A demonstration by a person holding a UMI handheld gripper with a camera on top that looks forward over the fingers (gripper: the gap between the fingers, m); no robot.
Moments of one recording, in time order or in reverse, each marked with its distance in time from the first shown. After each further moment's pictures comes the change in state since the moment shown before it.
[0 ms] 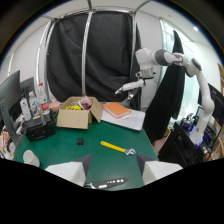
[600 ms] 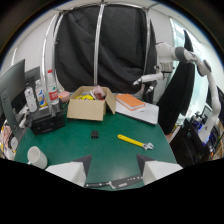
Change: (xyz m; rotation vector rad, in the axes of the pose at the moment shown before) arm -0.082 0.024 0.026 -0.090 -0.052 -0.042
